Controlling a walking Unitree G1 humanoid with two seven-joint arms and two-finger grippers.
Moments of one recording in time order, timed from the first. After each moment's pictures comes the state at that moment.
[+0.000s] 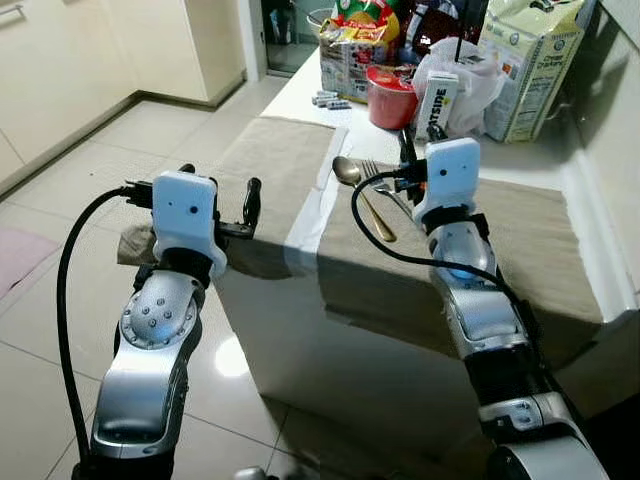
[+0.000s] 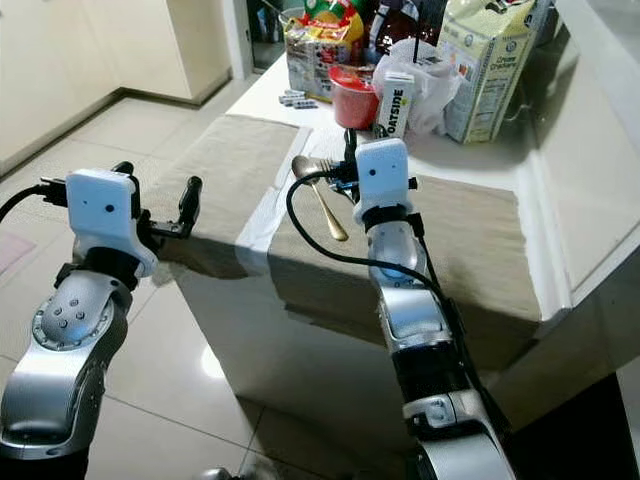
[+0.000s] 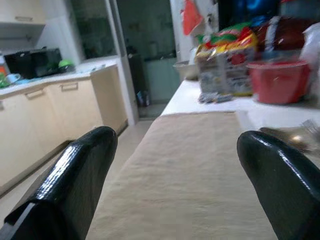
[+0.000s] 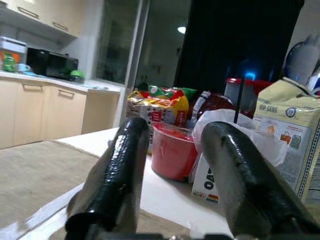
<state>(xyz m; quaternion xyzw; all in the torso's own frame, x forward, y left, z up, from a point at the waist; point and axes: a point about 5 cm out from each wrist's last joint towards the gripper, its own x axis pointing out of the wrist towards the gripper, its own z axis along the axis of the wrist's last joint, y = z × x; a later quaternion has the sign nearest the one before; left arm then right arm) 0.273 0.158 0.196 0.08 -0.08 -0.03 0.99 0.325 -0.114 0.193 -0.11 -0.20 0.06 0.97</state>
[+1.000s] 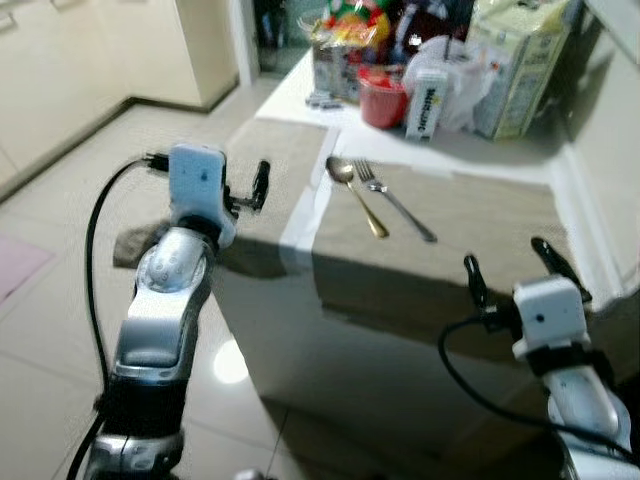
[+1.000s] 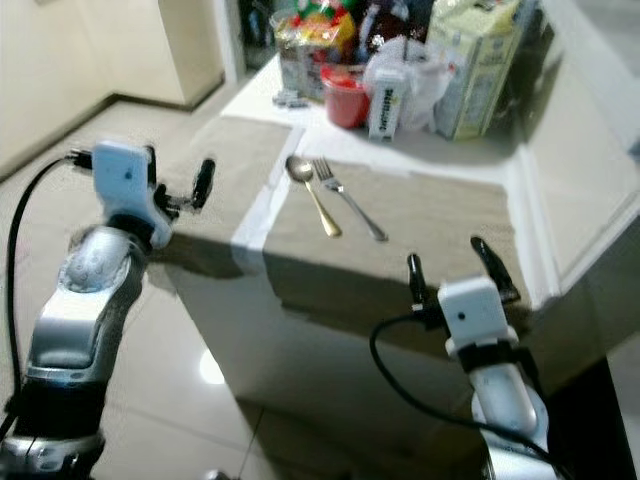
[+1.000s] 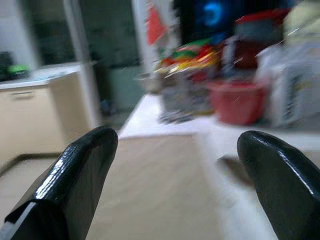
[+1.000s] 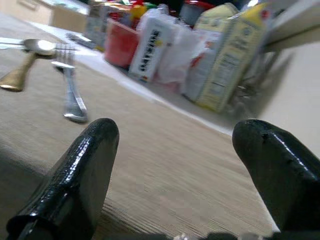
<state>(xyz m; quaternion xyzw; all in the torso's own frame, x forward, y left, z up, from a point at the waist) 0.326 0.139 0.212 0.04 -0.09 -0.10 0.99 0.219 -0.199 0.135 -0.22 -0.09 0.02 0.97</state>
